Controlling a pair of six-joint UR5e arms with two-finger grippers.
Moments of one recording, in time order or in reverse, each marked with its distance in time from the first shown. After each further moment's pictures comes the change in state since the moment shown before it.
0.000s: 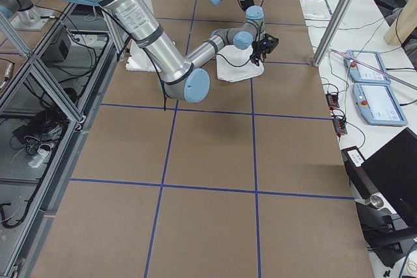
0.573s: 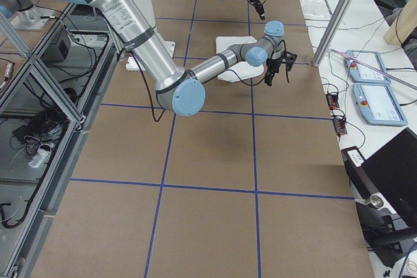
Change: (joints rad) left arm -0.117 0.046 0.010 -0.002 -0.096 0.277; right arm 0.177 -0.185 0.051 0.005 0.171 -0.423
